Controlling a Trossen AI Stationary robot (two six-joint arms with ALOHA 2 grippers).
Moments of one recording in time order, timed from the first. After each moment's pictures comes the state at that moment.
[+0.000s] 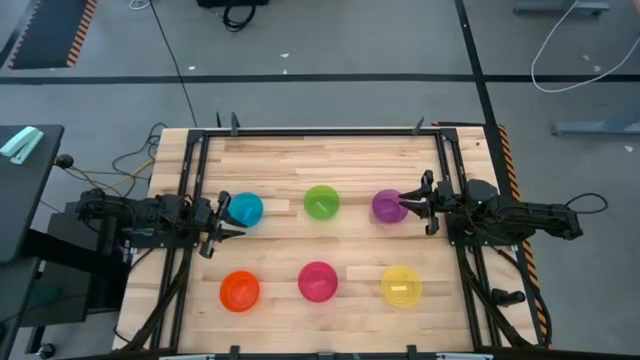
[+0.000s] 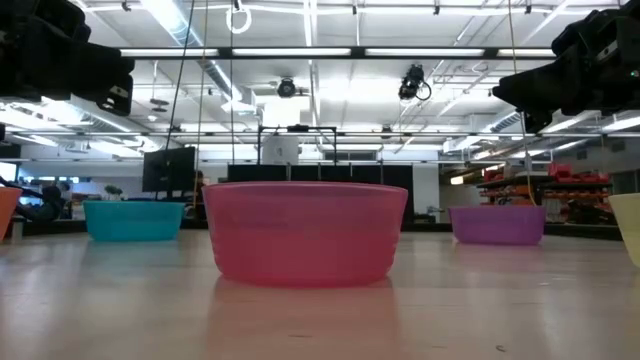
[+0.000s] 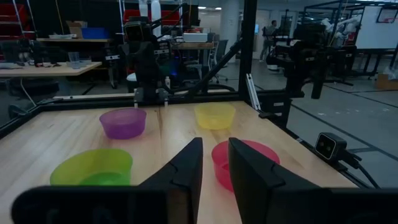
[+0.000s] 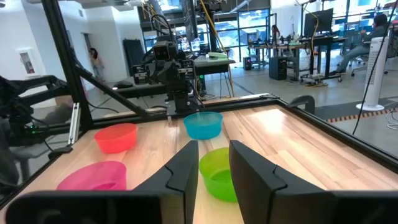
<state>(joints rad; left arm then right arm) -0.19 0.01 0.01 0.03 -0.01 -0.01 -0.14 0.01 0.01 0.03 -0.06 0.11</state>
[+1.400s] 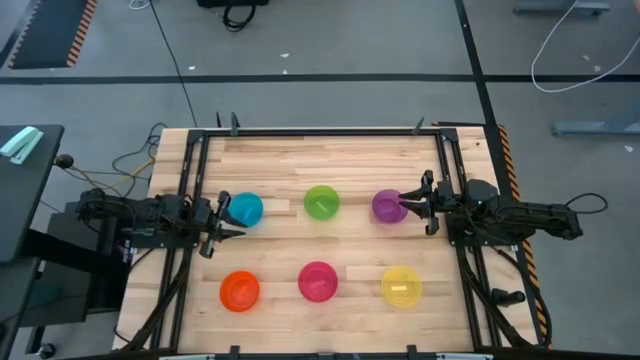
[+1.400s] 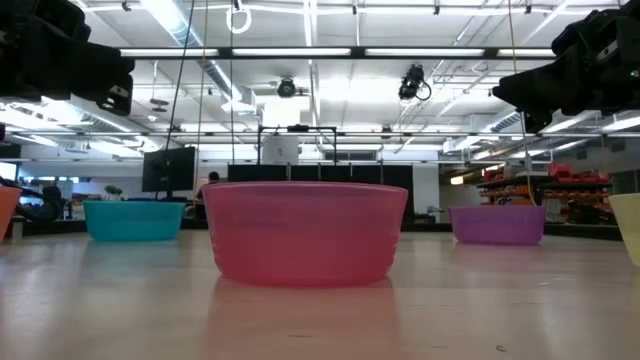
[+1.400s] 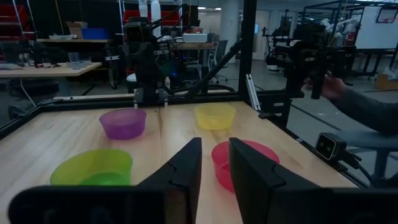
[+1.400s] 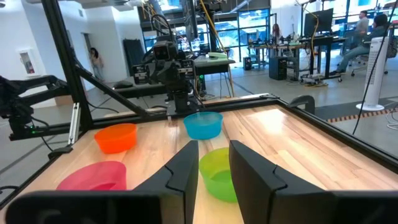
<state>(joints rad) -0.19 0.01 0.01 0.04 -0.01 -0.01 -0.14 0.01 0.01 0.03 -0.06 0.11</state>
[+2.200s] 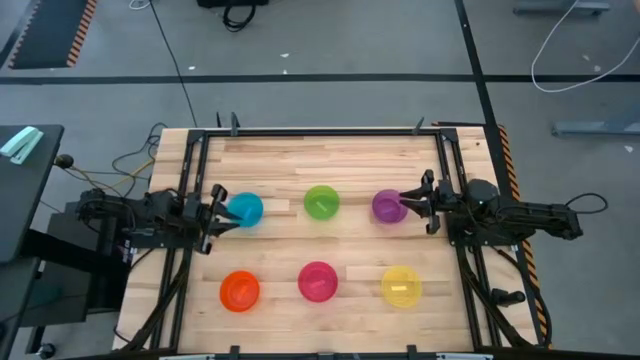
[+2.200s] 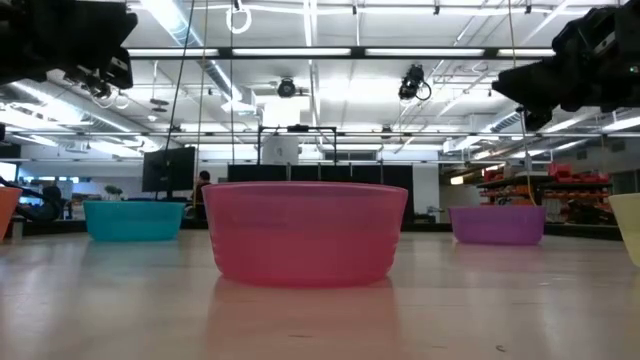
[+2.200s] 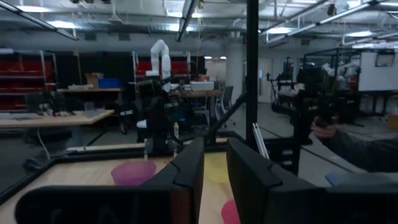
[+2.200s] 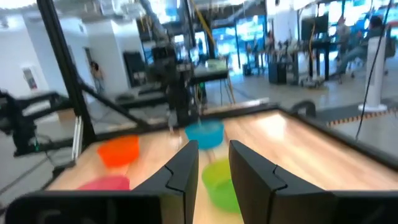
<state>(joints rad) -0.19 0.01 0.01 0.25 -0.05 0.01 -0.14 0.01 0.01 0.09 -0.05 0.16</state>
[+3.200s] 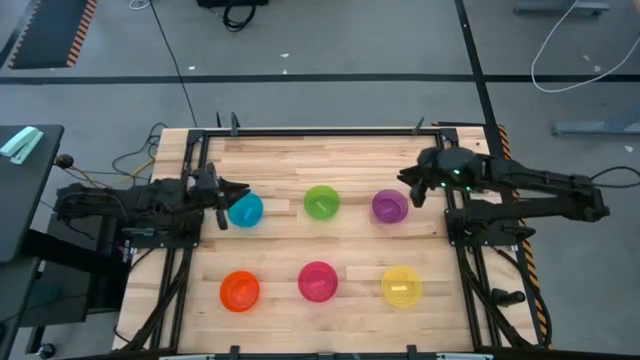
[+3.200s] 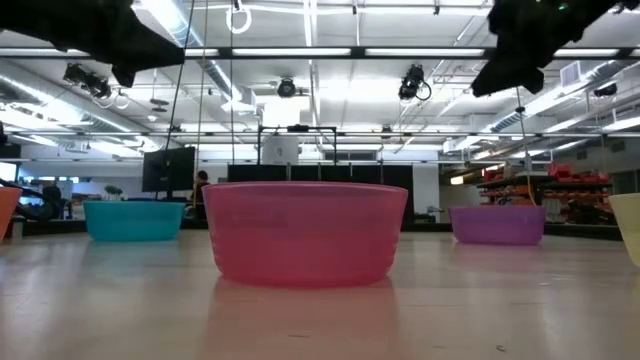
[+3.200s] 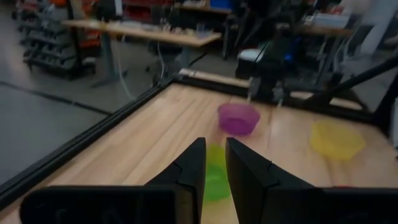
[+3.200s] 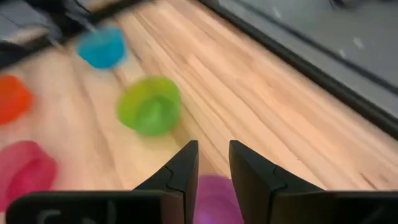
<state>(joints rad) -0.07 0.39 0.37 -0.13 -0.41 -0.16 -0.23 0.72 0.75 -0.69 0.19 0.35</state>
